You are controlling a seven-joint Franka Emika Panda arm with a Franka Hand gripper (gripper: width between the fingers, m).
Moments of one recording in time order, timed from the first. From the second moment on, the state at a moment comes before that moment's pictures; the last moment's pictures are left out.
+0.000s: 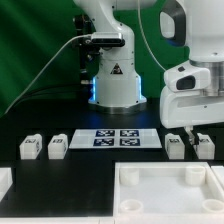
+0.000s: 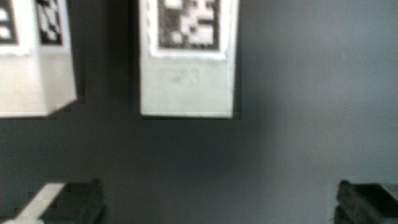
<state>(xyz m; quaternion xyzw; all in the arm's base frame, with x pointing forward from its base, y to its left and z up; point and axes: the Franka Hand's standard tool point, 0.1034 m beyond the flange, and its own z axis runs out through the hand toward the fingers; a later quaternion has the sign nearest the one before) 0.440 0.175 0.043 -1.00 -0.01 0.06 0.05</state>
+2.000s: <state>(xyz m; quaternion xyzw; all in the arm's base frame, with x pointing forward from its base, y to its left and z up) 0.395 0.181 0.012 -0.90 -0.01 0.43 0.02</state>
